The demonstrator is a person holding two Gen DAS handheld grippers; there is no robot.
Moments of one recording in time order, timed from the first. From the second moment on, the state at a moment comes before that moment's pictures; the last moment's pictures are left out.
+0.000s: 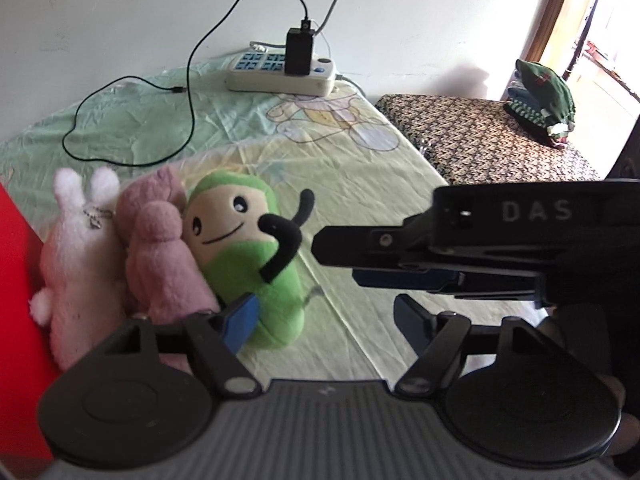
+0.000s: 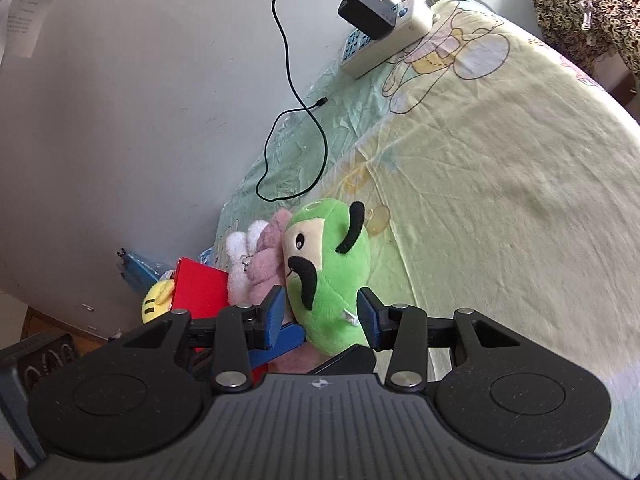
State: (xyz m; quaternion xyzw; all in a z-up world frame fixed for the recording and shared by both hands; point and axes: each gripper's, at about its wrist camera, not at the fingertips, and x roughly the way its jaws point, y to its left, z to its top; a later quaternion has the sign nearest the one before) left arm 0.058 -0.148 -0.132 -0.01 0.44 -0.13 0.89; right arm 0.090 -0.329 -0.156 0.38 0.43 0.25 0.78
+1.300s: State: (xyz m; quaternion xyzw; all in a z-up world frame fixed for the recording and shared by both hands) left arm 0.070 -0.139 -0.139 -0.01 0.45 -0.12 0.88; right arm 0.132 -0.324 -0.194 0.43 0.48 0.32 0.70
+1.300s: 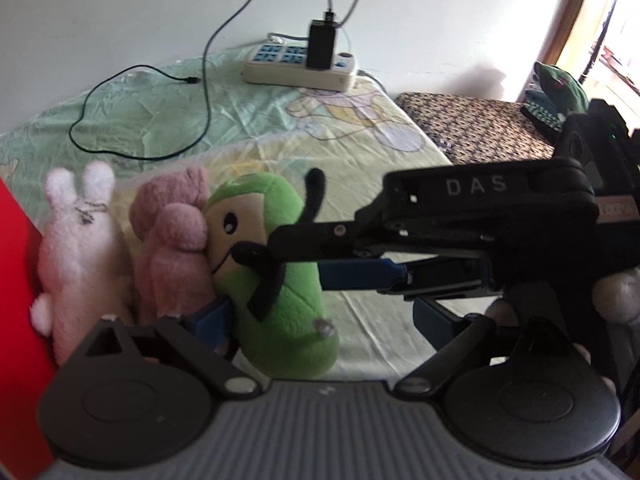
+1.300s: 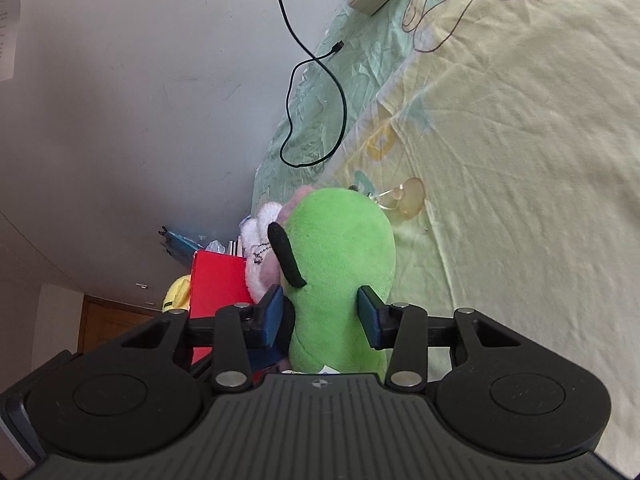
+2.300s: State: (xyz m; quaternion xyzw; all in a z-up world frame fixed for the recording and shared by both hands) left arm 0.061 -0.146 -0.157 -0.03 0.49 -0.15 0.86; right arm 0.101 -0.341 -0.199 0.40 0.49 0.30 0.72
